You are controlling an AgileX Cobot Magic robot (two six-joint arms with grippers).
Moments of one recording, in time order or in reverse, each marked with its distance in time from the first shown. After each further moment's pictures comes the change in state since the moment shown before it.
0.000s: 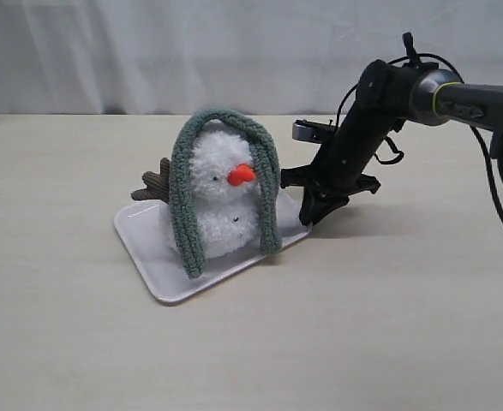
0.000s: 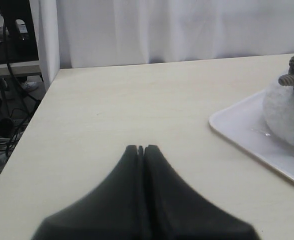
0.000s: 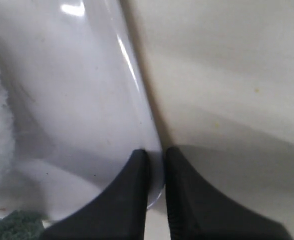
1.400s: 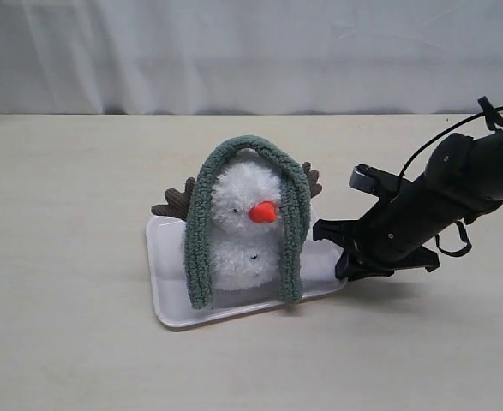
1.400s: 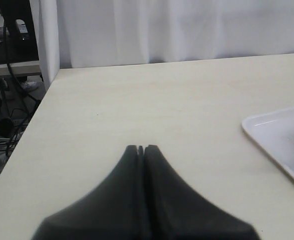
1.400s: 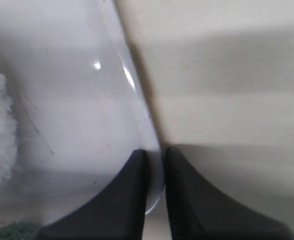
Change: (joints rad) left arm 0.000 0.000 0.000 0.000 0.000 0.000; right arm -0.002 -0.459 0.906 0.202 -0.617 0.040
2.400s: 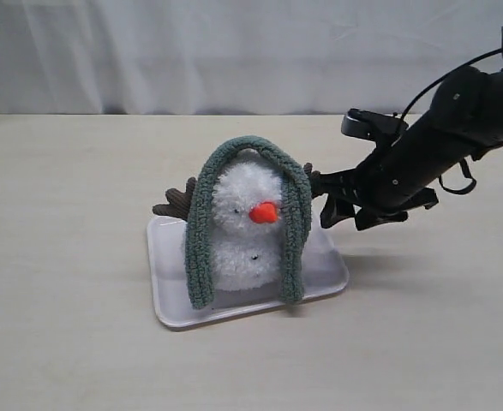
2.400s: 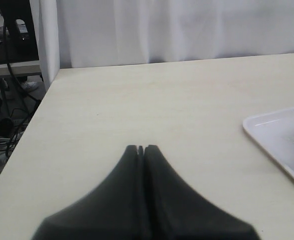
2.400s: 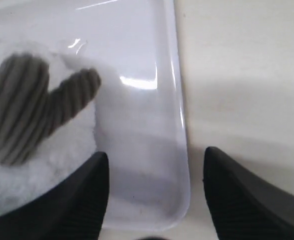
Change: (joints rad) left arm 0.000 0.000 0.000 0.000 0.000 0.000; right arm 0.000 -0.058 -0.212 -0.136 0.165 -0.025
